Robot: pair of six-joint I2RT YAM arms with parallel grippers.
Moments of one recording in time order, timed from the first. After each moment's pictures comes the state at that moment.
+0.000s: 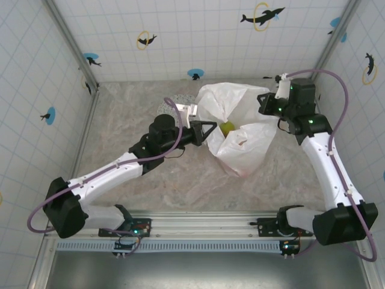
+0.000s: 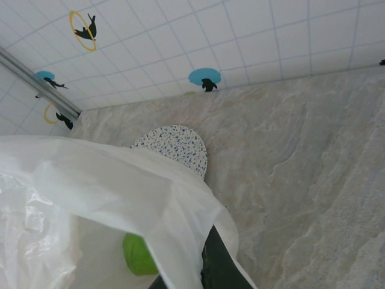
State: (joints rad) left arm -0.84 1.29 0.97 0.19 0.30 -0.68; right arm 0.17 1.21 1.25 -0.51 -0.31 0.31
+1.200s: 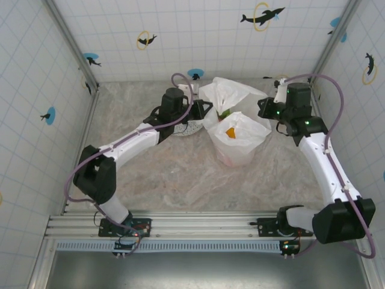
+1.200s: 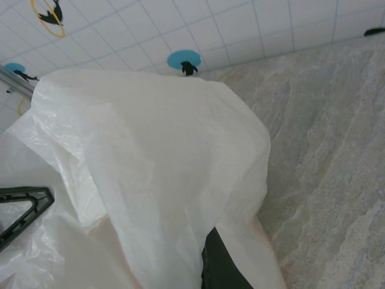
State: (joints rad) left arm -0.63 1.69 1.25 0.08 0.36 -0.63; right arm 0.17 1.25 1.17 -0.47 -0.29 0.33
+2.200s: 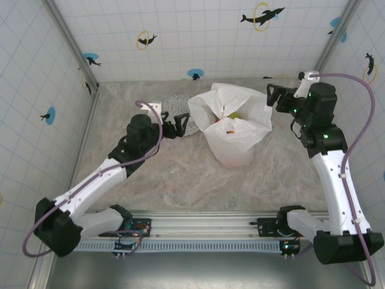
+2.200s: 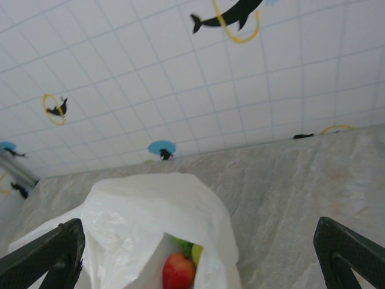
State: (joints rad) left arm -0.61 1.08 0.79 0.06 0.00 -0.40; right arm 0.11 1.03 1.22 -0.45 -0.09 0.29
